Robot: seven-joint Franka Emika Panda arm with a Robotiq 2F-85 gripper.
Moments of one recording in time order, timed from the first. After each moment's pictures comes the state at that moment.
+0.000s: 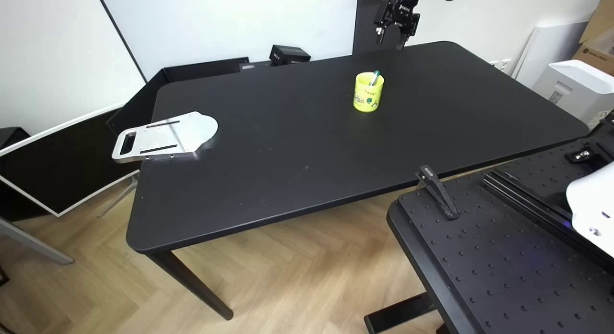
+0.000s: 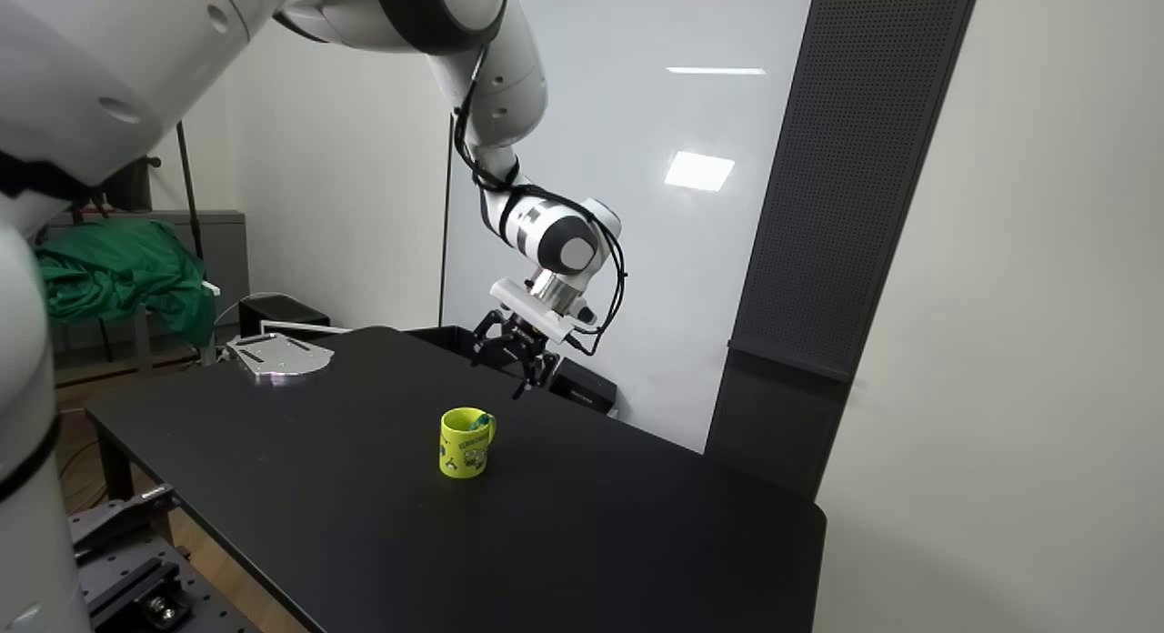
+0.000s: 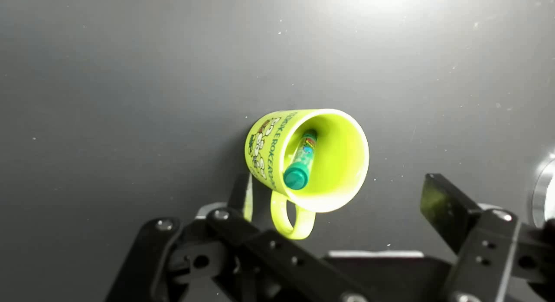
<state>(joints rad) -0.08 0.66 0.11 -1.71 0.33 2.08 -0.38</state>
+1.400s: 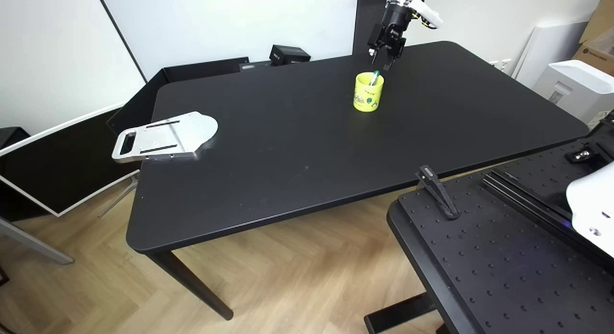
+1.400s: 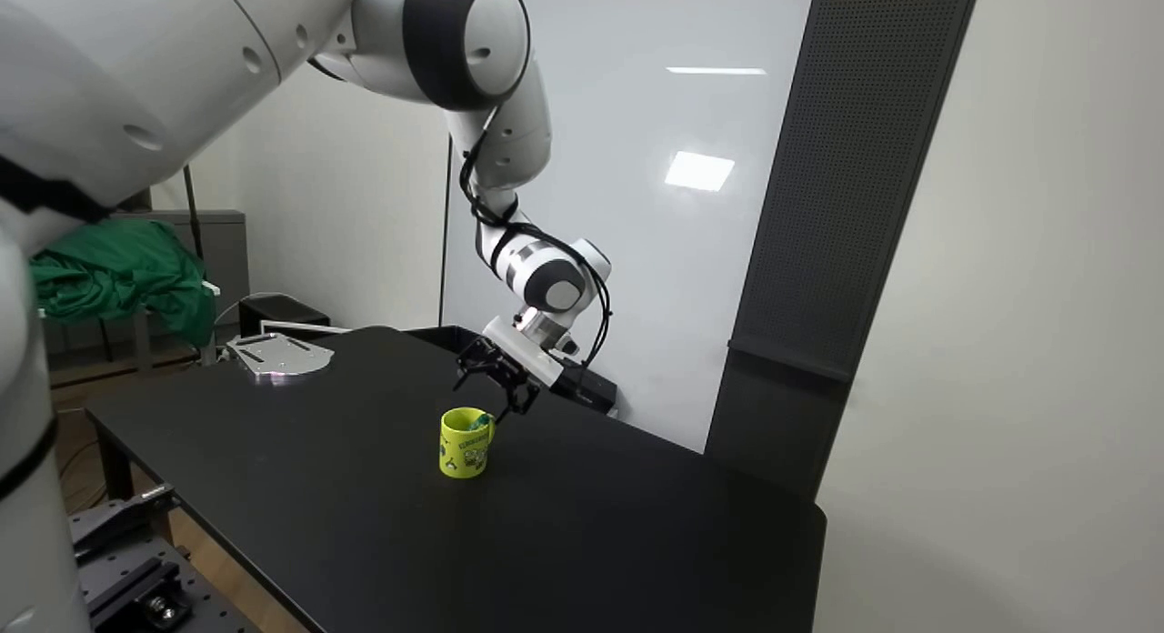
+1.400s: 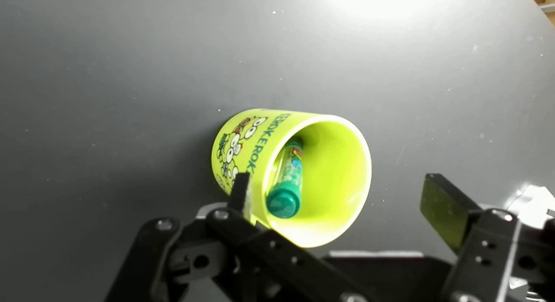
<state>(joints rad) -0.13 0.78 0.19 -1.70 0.37 2.15 -0.57</state>
